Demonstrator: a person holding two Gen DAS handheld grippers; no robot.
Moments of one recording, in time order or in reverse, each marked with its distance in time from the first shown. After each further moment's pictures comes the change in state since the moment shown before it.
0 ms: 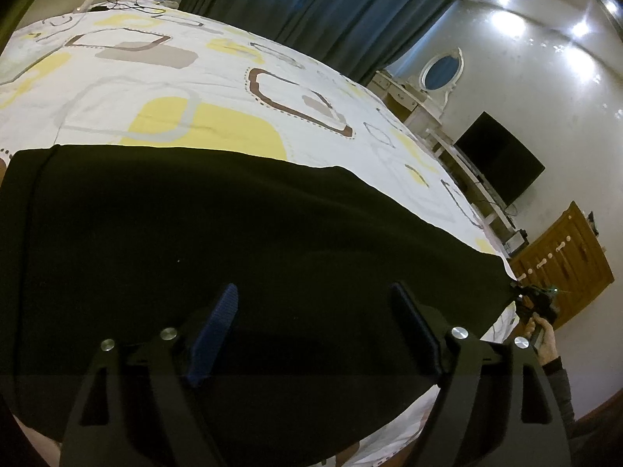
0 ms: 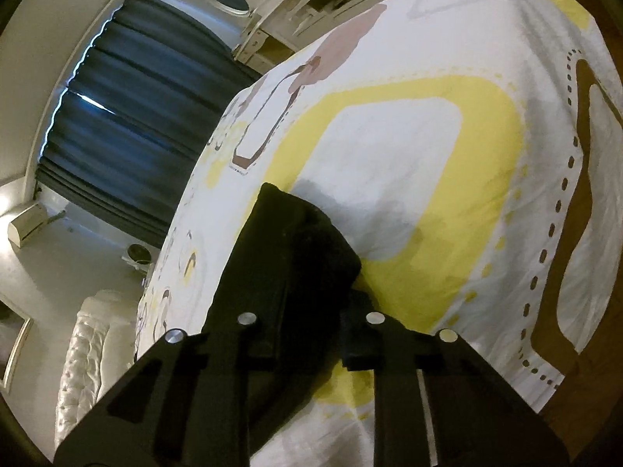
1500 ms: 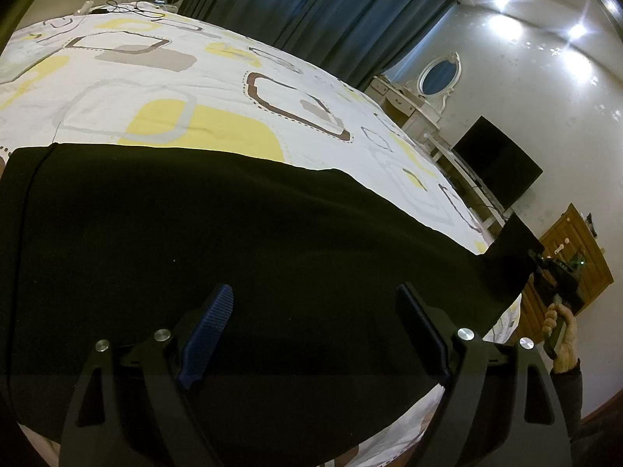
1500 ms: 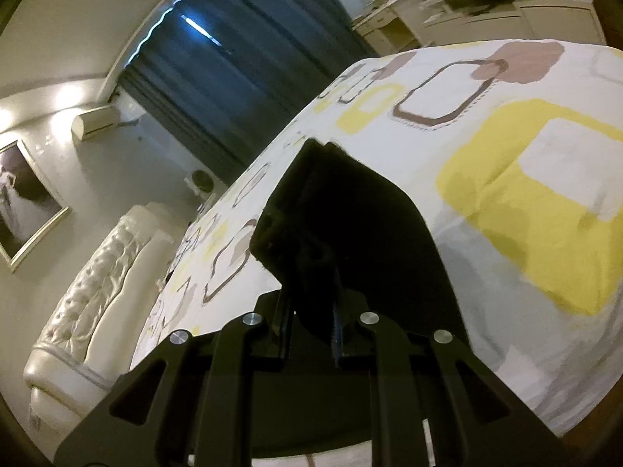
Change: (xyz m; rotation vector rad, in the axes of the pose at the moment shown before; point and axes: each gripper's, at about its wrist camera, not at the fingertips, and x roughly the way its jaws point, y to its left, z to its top) left arm 0.004 -0.002 -0.004 0.005 -0.023 -0.003; right arm -0.023 0.160 -0.087 -0.359 0.124 0.240
